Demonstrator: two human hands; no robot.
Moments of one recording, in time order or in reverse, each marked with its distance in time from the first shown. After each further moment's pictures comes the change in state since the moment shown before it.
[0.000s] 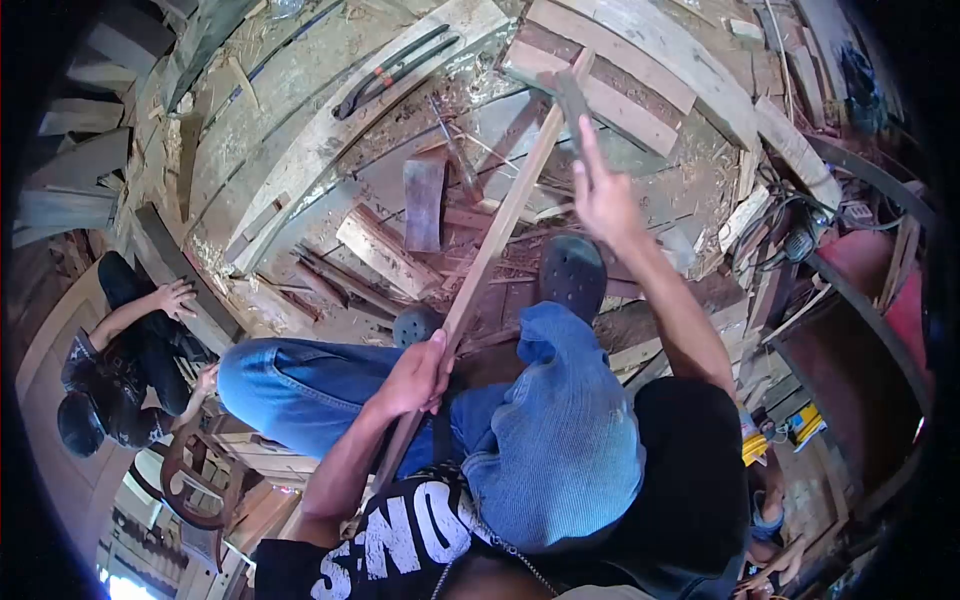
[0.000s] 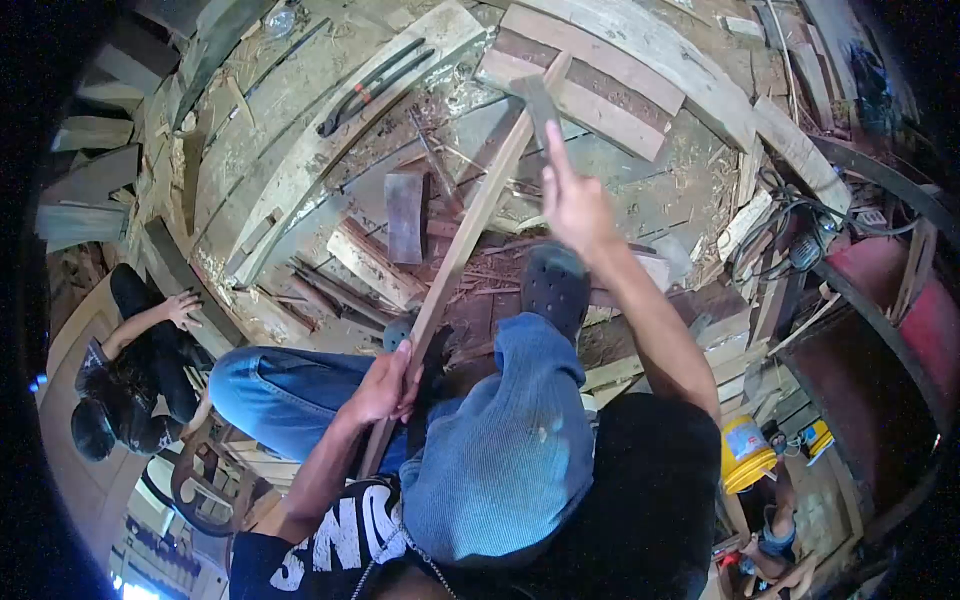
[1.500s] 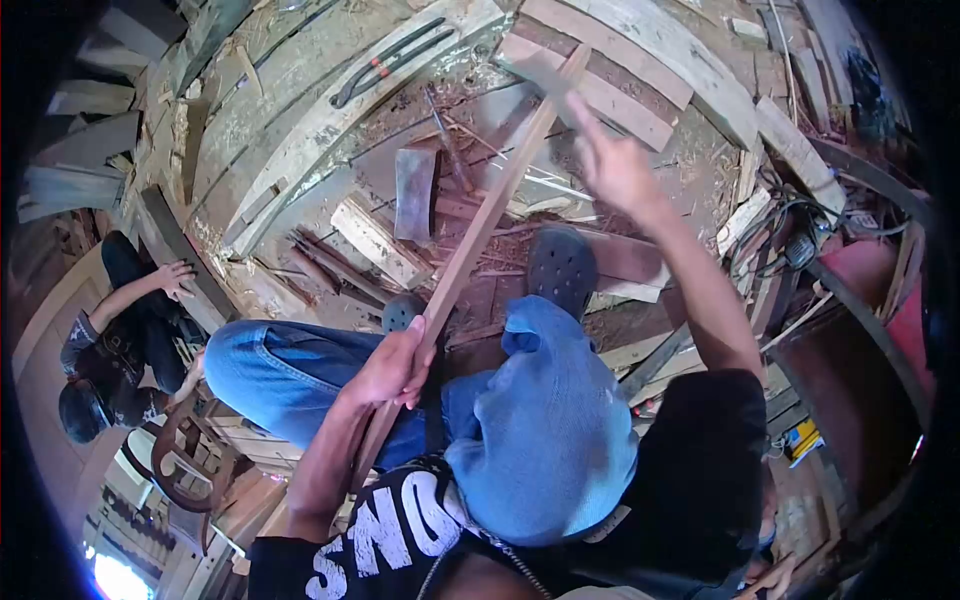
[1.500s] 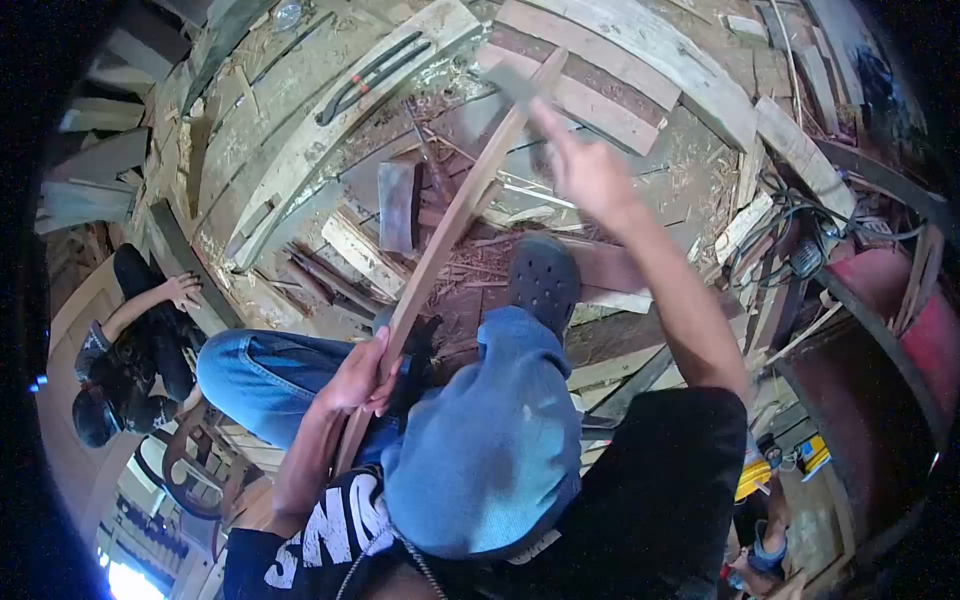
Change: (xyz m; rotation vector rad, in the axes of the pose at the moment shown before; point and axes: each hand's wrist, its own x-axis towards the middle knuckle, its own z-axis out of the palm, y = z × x) left_hand -0.015 0.013 0.015 -0.049 0.000 -0.042; right_hand 0.068 0.079 -0.055 -0.185 0.226 -0.136
